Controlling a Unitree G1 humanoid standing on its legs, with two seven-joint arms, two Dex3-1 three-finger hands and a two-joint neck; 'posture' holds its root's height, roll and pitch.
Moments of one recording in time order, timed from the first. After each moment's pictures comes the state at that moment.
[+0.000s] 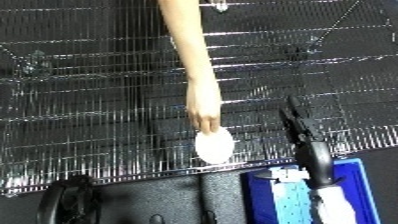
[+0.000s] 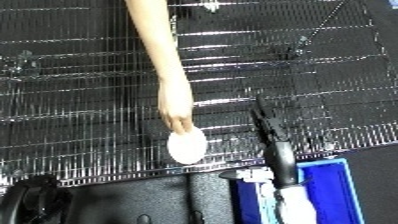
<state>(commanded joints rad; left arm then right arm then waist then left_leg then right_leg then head) -0.11 0.38 -0.10 0.18 -0.71 -0.06 -0.11 -0.12 -0.36 0.13 0.10 0.36 -0.25 -0.16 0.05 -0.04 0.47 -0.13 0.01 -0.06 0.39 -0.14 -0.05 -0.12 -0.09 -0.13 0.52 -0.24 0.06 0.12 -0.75</state>
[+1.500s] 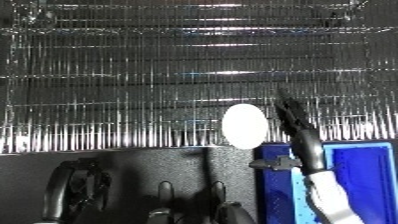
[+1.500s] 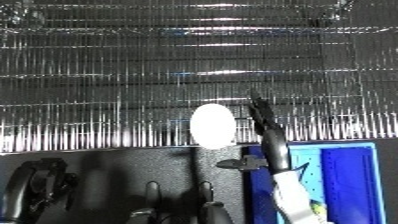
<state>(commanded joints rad) -0.21 0.39 -0.16 0.13 -0.69 -0.08 -0.04 -0.35 -0.43 0.21 0.27 0.30 -0.19 -0.16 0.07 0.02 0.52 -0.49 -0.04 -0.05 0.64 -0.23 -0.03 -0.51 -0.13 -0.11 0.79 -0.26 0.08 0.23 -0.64</state>
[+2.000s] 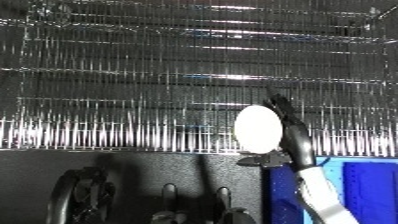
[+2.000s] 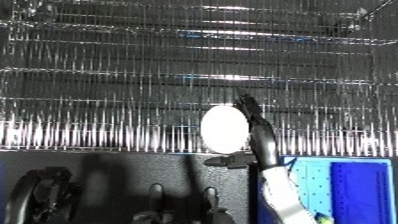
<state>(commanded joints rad) -0.23 0.39 -0.18 0.11 -0.69 -0.06 -0.02 -0.47 -0.41 0.25 0.29 0.32 -0.15 -0.16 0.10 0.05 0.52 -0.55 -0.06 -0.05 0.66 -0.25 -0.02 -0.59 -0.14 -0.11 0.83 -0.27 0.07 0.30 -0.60</state>
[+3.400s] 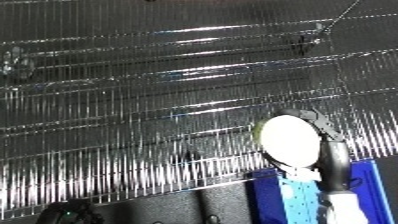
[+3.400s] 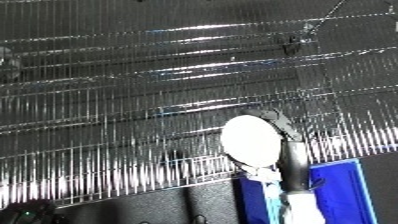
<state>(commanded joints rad) -0.14 0.41 -0.10 0.12 -0.66 -0.07 -0.12 -0.24 -0.41 0.05 0.03 0.29 -0.30 -0.29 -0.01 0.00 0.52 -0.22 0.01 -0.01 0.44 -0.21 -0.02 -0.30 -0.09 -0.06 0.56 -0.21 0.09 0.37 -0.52</state>
